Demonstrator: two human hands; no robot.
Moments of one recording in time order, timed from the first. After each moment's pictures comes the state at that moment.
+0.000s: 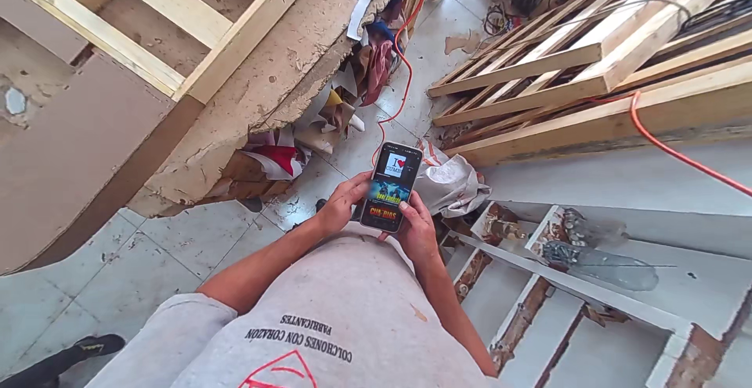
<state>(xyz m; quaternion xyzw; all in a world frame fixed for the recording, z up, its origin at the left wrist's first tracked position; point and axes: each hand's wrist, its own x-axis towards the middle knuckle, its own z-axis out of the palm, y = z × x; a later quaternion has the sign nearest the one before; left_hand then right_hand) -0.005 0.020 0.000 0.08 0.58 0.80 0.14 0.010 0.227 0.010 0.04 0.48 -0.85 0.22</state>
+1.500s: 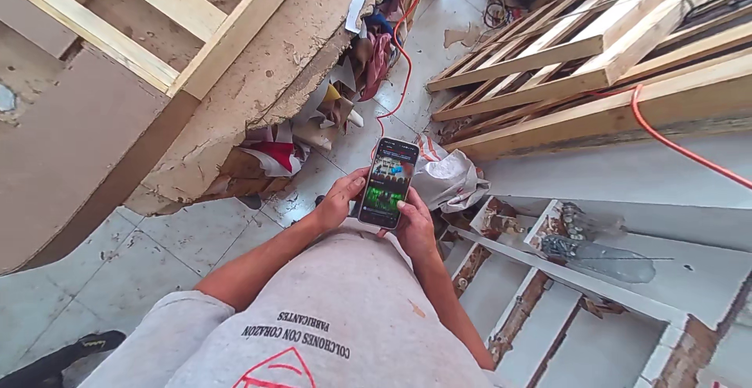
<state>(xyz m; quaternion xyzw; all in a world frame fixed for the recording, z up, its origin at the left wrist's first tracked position) -0.005 0.013 -0.004 0.08 0.59 0.79 0.16 0.012 0.223 0.008 0.05 0.47 -0.85 0.22</state>
